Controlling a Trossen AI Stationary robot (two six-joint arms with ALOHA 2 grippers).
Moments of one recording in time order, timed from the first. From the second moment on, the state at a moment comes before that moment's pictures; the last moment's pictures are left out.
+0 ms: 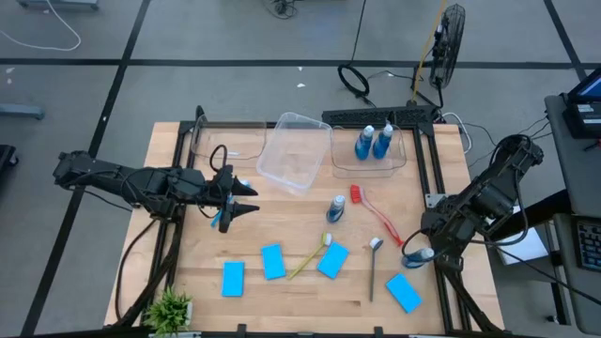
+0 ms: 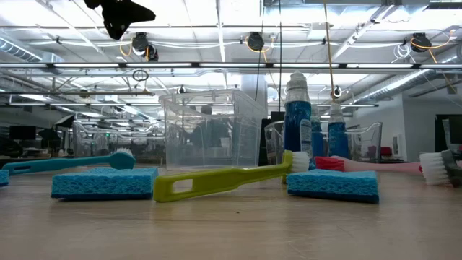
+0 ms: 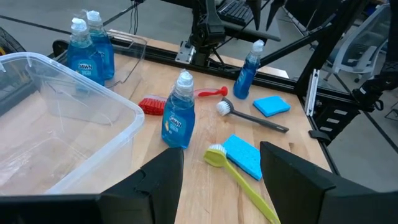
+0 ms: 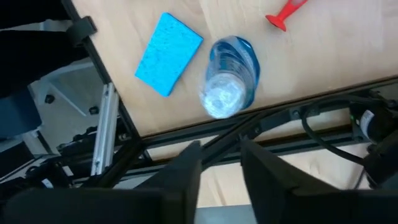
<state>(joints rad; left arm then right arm) -0.18 0.86 0.71 -0.17 -0.17 -0.29 0.79 1.02 1.17 -1.48 -0.21 1.18</state>
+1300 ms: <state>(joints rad) -0.18 0.86 0.71 -0.17 -0.17 -0.30 0.79 1.01 0.93 -1.27 -0.16 1.11</state>
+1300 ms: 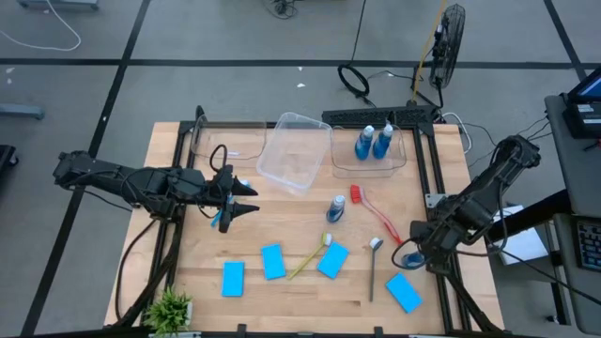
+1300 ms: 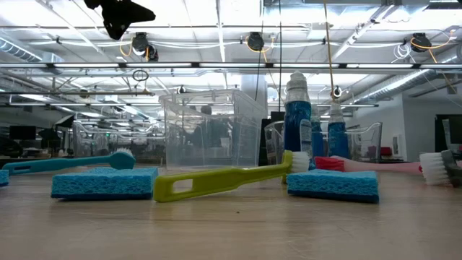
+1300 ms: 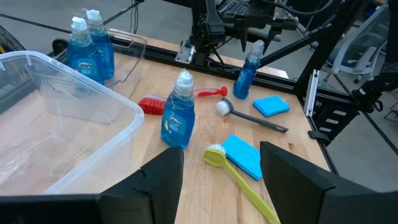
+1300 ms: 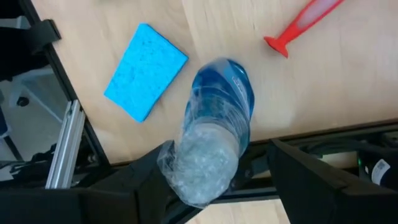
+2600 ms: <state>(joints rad) -0.18 0.86 0.71 -0.17 -0.17 -0.29 0.79 1.00 0.94 -1.25 -0.13 1.11</state>
